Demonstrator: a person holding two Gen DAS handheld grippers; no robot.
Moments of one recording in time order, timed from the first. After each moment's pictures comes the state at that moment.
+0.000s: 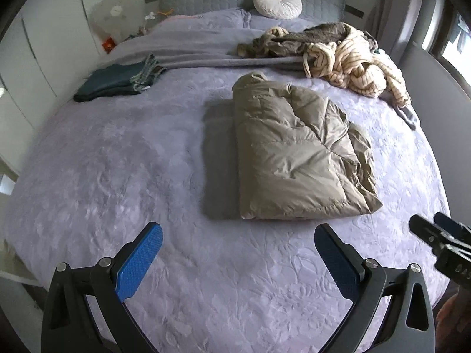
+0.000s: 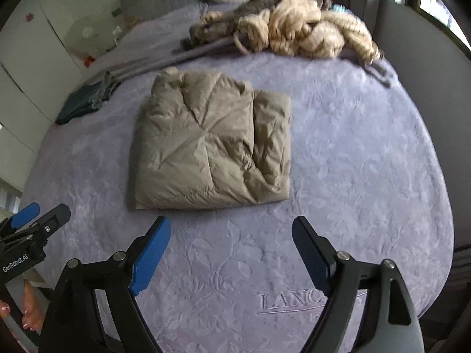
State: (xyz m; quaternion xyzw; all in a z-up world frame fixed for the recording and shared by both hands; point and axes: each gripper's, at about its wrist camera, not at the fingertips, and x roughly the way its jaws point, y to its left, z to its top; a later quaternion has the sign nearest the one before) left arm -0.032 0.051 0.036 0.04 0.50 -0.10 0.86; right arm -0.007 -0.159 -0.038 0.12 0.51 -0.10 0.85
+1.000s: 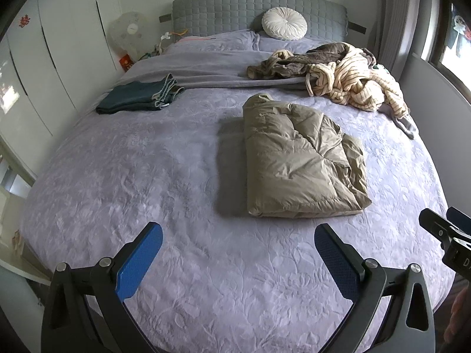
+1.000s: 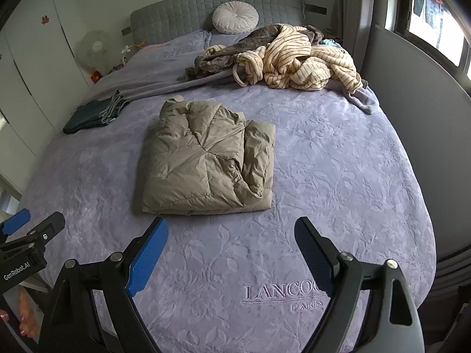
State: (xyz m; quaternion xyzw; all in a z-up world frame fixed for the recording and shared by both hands) left arm -0.085 0.064 0.077 0.05 0.46 -0.08 0.88; right arm -0.058 -0.151 0.009 0.09 0.46 -0.11 0.88
